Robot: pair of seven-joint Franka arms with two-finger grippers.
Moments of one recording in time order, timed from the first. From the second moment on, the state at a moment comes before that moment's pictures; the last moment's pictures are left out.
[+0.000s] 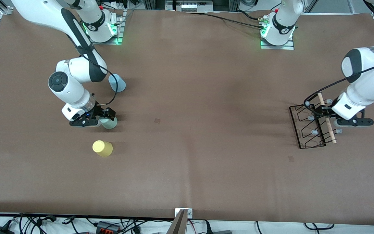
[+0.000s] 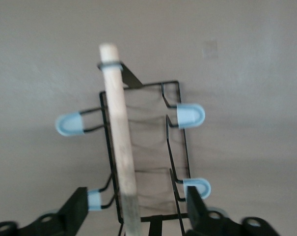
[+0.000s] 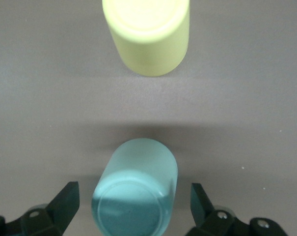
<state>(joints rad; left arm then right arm) 0.15 0.17 -0.02 -2.14 0.10 2.34 0.07 0.10 0.35 0.10 -2.21 0.01 2.64 0.15</state>
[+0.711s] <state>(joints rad) 0.15 0.17 -0.02 -2.16 0.10 2.36 0.07 0.10 0.36 0.09 -2.21 0.01 2.64 0.15</state>
